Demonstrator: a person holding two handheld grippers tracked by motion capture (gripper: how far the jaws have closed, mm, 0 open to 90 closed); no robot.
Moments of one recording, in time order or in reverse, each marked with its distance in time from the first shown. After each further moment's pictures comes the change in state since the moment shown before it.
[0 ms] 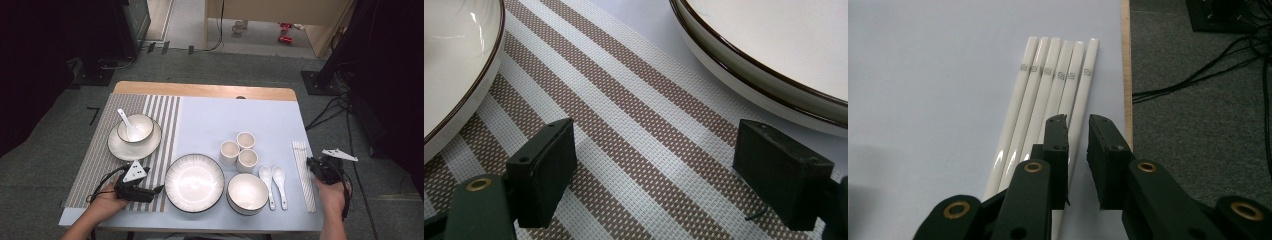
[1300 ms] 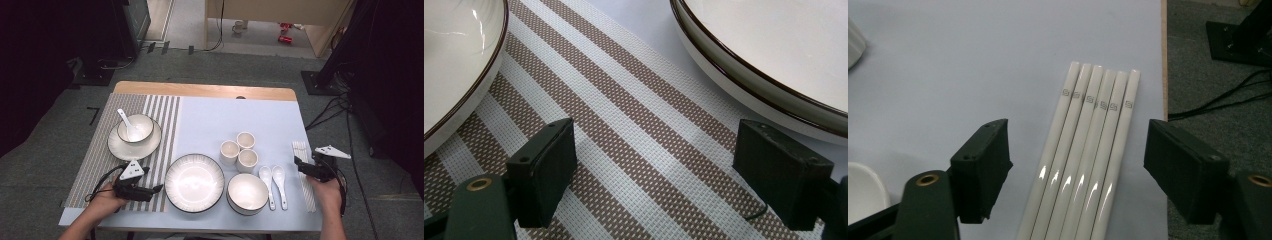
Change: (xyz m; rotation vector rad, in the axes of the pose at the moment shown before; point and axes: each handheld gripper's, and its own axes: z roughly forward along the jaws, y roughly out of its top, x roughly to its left) left arm 0.006 -0.001 -0.002 -0.015 -0.038 -0.041; right arm 0.015 0.007 0.005 -0.049 0.059 -0.099
